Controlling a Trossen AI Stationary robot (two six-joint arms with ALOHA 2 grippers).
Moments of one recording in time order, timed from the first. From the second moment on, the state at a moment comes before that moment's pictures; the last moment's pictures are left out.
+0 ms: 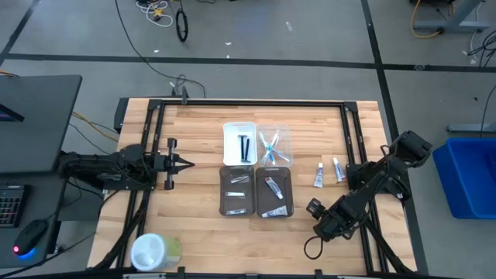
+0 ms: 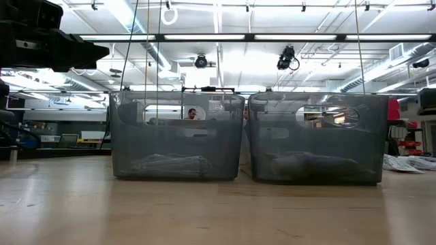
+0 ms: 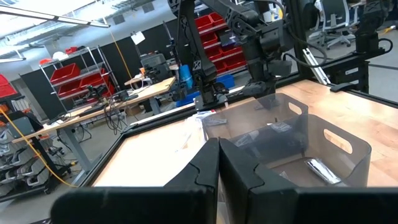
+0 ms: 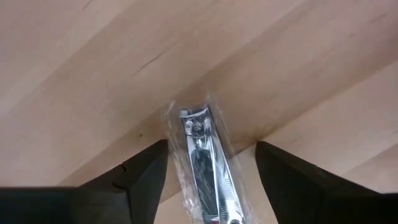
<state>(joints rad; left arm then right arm) -0.02 0.01 0.01 0.06 -0.01 0.31 0.78 1.56 0.75 -0.66 -0.03 -0.16</state>
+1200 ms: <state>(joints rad) -0.02 0.01 0.01 0.06 -0.01 0.31 0.79 1.56 0.76 -0.65 -0.03 -0.17</state>
